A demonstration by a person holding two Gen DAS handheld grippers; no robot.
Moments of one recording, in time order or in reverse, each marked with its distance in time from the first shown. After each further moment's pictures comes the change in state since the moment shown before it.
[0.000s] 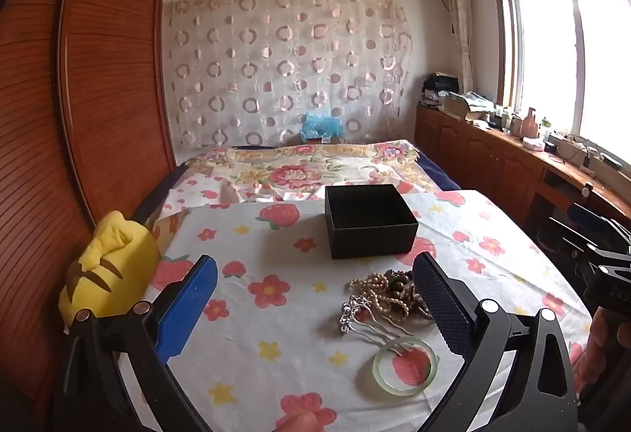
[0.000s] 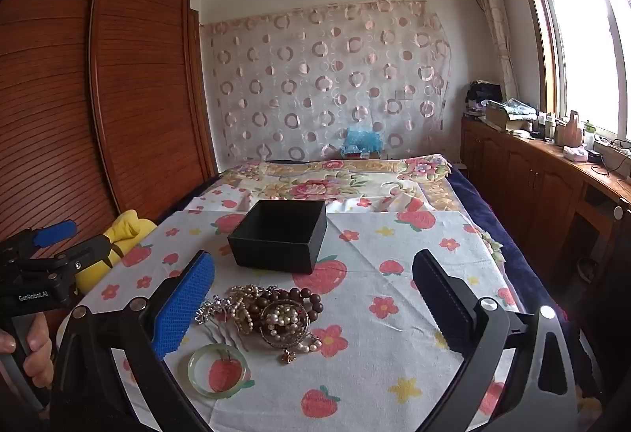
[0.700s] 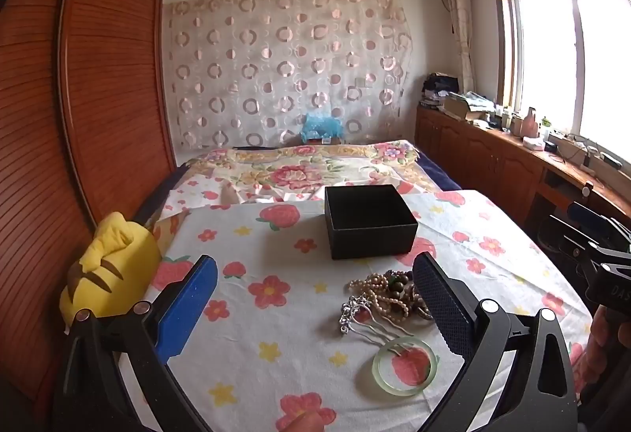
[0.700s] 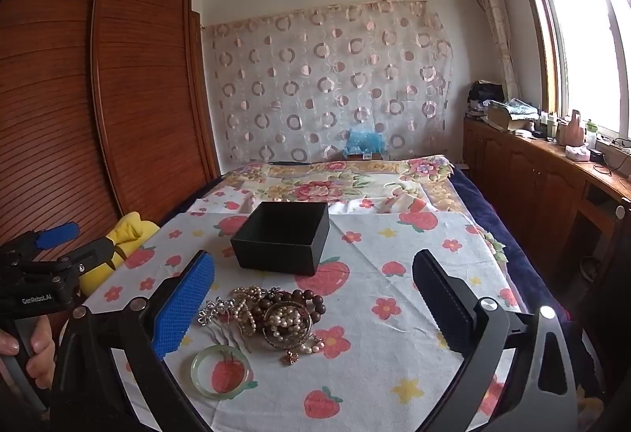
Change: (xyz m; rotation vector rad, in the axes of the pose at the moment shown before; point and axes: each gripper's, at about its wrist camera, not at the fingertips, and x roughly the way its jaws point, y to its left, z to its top) left arm 0.000 0.000 0.000 0.004 -0.002 0.002; right arm -0.001 0.000 0.000 0.003 -0.003 0.004
